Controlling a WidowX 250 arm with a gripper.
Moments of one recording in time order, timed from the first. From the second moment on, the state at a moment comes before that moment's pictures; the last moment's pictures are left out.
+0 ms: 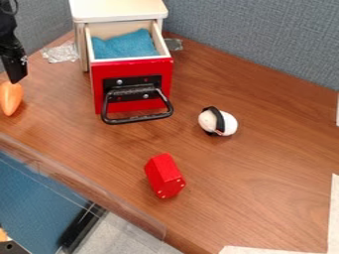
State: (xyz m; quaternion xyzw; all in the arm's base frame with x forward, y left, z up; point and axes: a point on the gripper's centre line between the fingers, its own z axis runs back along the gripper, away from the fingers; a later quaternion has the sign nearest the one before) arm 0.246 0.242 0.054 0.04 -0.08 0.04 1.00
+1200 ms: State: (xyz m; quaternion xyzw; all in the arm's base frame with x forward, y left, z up) arm 0.232 0.237 0.008 0.02 -0.08 0.18 0.98
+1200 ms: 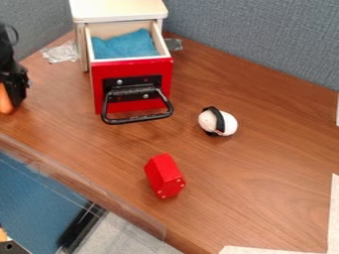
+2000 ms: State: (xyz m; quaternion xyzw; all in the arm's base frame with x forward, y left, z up) arm 0.226 0.238 0.016 0.03 -0.09 0.18 0.98
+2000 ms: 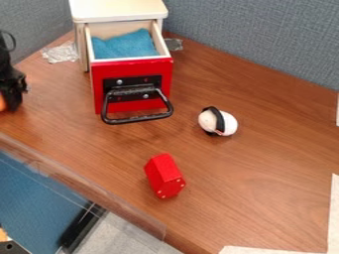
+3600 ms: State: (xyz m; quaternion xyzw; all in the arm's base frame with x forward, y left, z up) arm 0.341 0.134 0.120 0.01 -0.06 0.10 0.99
